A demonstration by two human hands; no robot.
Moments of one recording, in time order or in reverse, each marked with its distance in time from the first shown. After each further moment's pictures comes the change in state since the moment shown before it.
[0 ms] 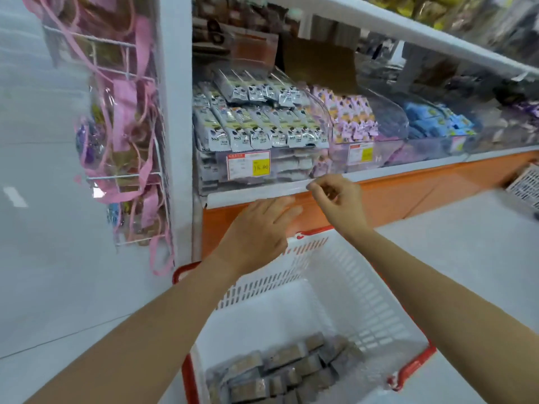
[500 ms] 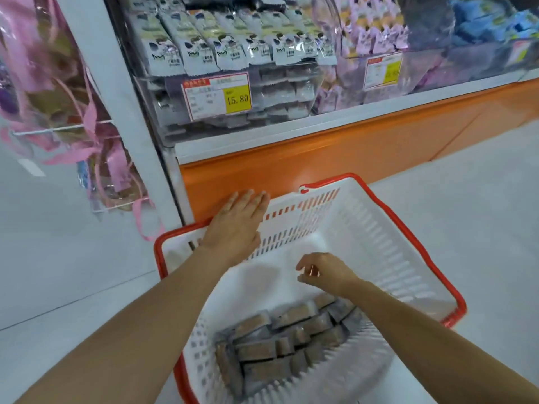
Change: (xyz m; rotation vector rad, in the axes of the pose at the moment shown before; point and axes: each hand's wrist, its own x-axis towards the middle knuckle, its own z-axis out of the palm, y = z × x) left_hand -0.049 -0.002 0.089 0.161 -0.719 -0.212; right_hand -0.172 0.137 0.079 -0.230 -0.934 0.379
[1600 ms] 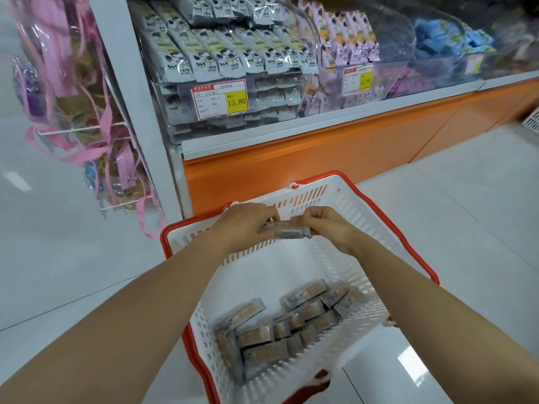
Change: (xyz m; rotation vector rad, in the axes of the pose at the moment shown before) left_hand -0.013 0.008 -0.031 -0.472 -0.017 0.172; right_hand -0.025 -0.060 -0.076 0.863 0.158 0.046
